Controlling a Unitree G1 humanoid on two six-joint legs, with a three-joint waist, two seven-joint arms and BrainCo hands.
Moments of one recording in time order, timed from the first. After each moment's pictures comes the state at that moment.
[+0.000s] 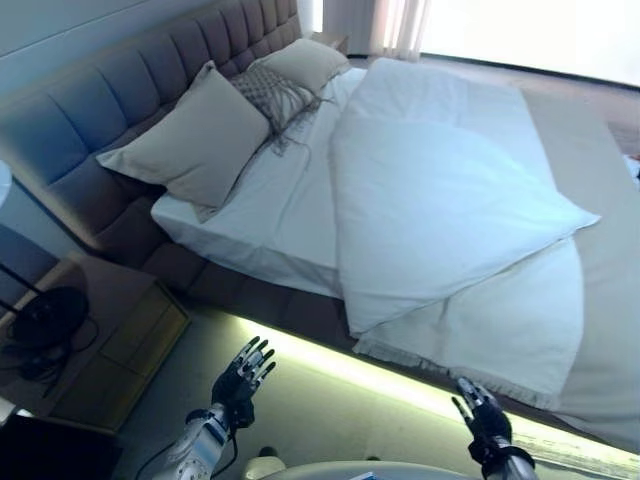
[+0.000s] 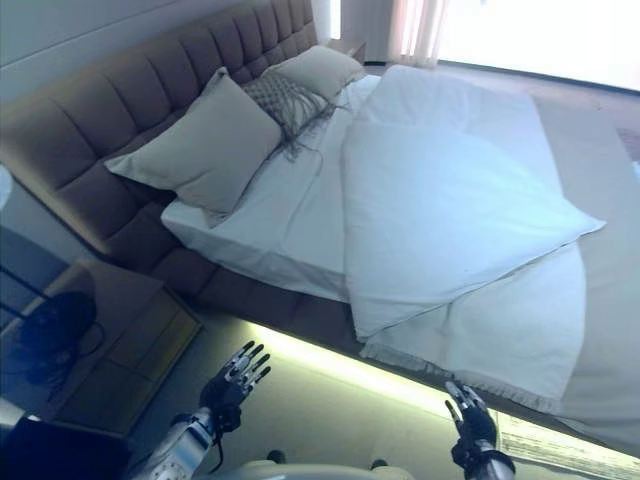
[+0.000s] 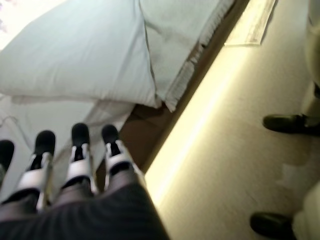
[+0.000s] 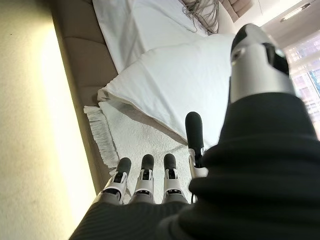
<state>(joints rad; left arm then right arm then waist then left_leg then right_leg) 0.31 0.33 -0.25 0.30 -0.90 -0.05 -0.28 0.38 -0.38 0.12 0.47 0.96 -0.21 0.05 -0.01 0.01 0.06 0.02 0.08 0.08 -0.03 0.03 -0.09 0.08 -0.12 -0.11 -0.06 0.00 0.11</state>
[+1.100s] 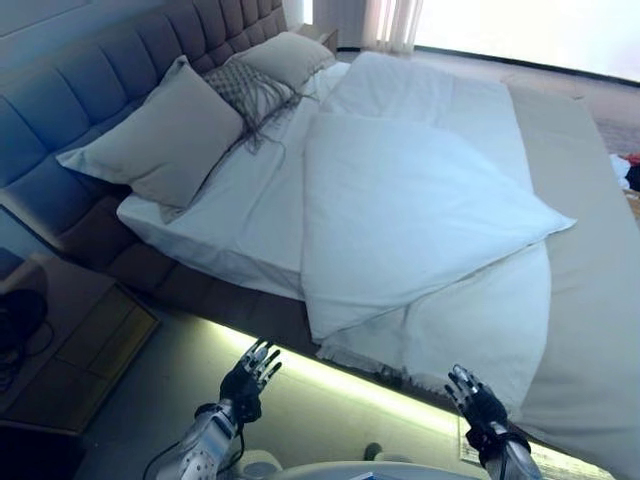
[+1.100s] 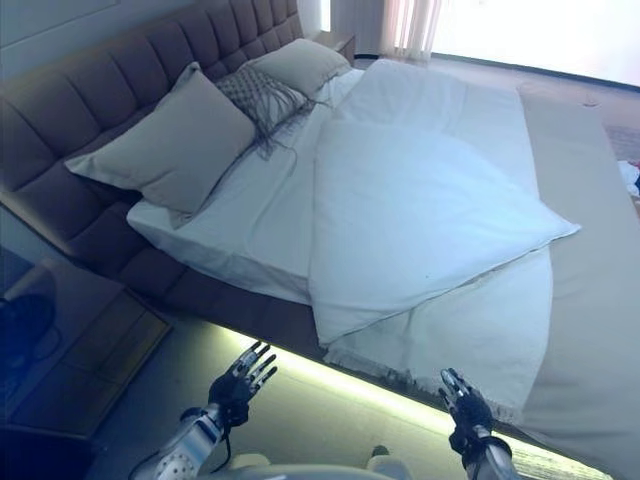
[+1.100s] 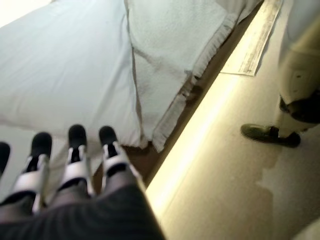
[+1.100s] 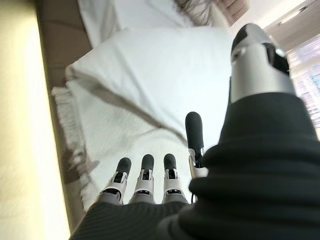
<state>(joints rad) 0.22 0.33 -0.29 0.34 -0.96 -0.03 -0.23 0.33 -0.40 0.17 0.47 0.98 -0.17 0.08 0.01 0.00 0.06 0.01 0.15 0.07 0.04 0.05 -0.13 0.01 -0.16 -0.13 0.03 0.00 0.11</state>
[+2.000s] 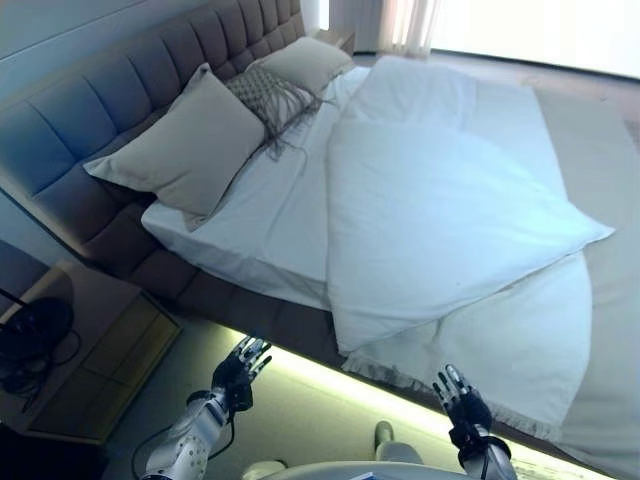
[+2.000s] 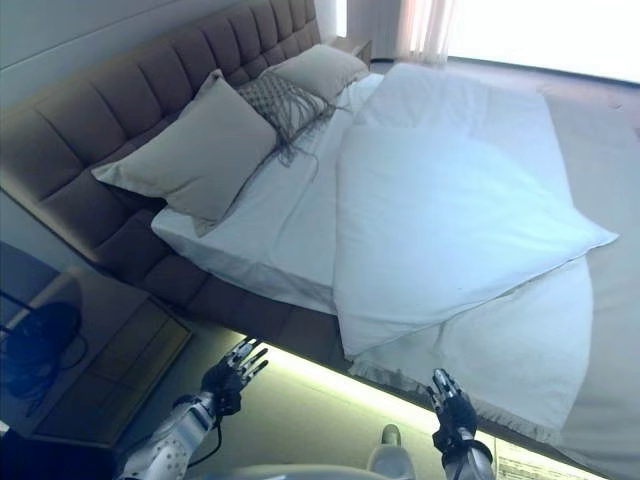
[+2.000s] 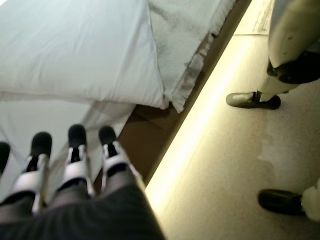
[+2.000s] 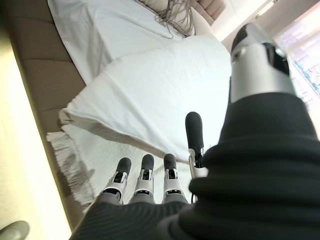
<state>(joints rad) 0.20 0.34 -0.28 0.37 -0.92 0.01 -0.20 0.33 -0.31 0.15 0.47 1.00 -0.24 0.05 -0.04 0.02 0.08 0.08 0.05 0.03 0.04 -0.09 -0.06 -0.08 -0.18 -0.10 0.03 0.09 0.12</state>
